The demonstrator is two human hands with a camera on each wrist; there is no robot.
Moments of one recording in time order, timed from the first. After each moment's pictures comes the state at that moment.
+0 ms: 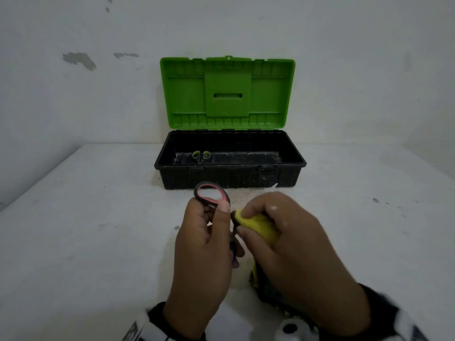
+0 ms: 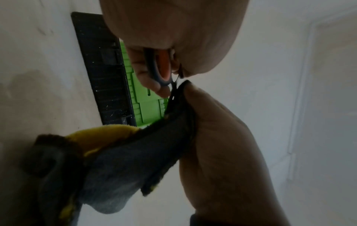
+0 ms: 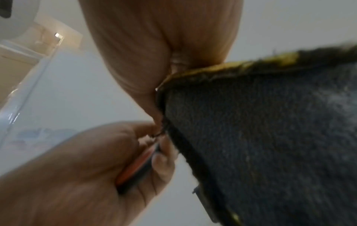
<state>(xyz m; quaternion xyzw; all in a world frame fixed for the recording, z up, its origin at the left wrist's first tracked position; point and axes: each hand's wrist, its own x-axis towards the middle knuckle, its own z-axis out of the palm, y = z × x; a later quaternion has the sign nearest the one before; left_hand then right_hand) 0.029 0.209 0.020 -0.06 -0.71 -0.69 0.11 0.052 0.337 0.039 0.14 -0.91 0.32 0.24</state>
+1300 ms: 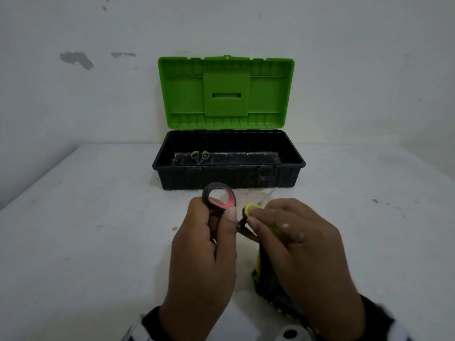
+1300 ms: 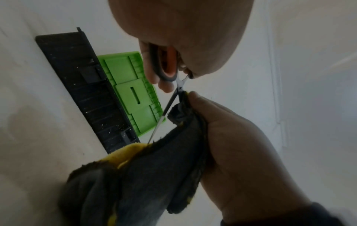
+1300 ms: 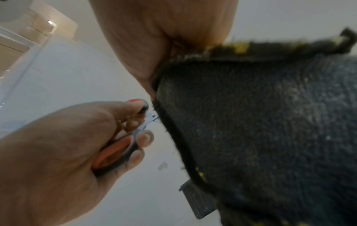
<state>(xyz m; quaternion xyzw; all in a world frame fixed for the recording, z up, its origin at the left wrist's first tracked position) 0.032 0.206 0.015 -0.17 -0.79 -0.53 0.27 0.049 0.348 0.023 0.13 -0.86 0.34 0.36</state>
